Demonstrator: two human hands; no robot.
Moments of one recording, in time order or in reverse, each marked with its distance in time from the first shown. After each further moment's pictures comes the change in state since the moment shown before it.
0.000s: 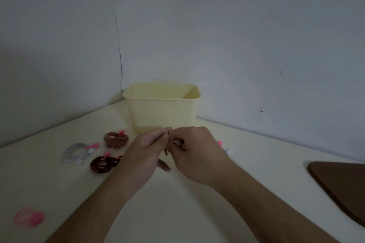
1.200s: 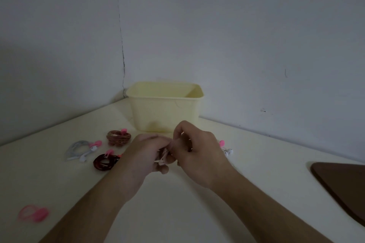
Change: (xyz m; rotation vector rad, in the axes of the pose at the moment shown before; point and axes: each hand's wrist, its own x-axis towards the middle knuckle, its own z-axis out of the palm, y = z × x) left_hand 0.006 -0.001 -0.003 -0.249 0.013 -0.287; right_hand -0.008 0.007 0.013 0.326 0.086 0.098
